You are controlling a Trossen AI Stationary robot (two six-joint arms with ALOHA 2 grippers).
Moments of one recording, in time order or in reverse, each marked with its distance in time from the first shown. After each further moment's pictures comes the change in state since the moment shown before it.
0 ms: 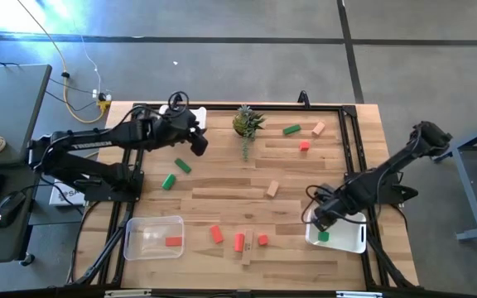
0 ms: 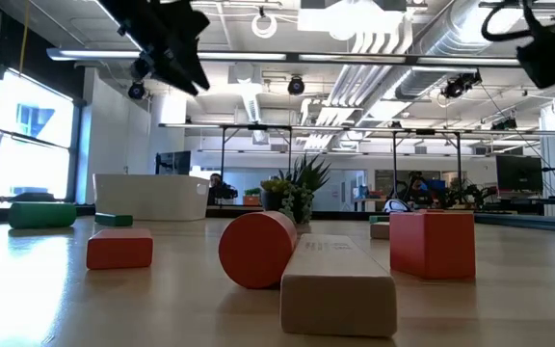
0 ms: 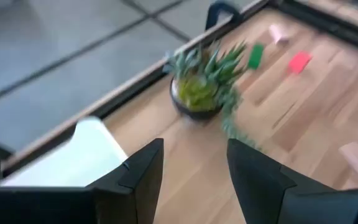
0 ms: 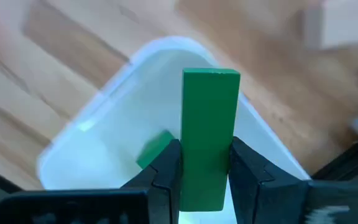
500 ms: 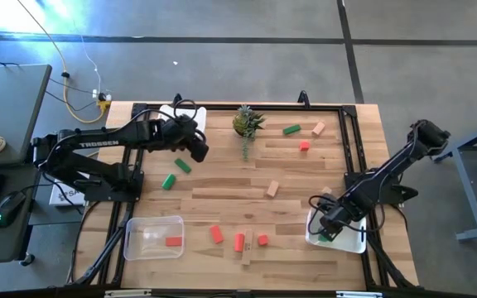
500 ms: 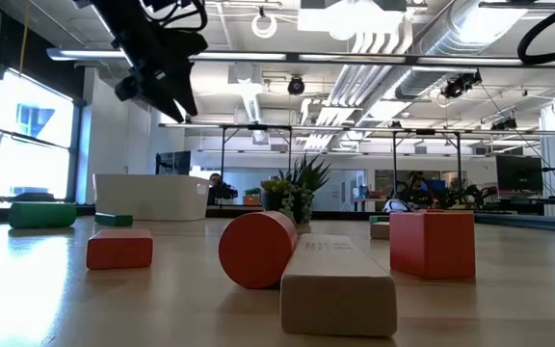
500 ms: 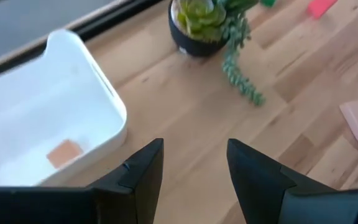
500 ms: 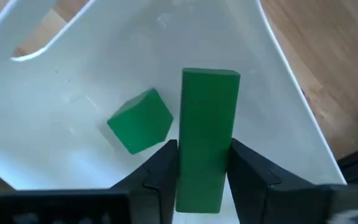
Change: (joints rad) left arm 0.004 0.061 0.000 -0.161 0.119 -0.200; right arm 0.103 0.000 -0.110 0.127 -0.075 -0.012
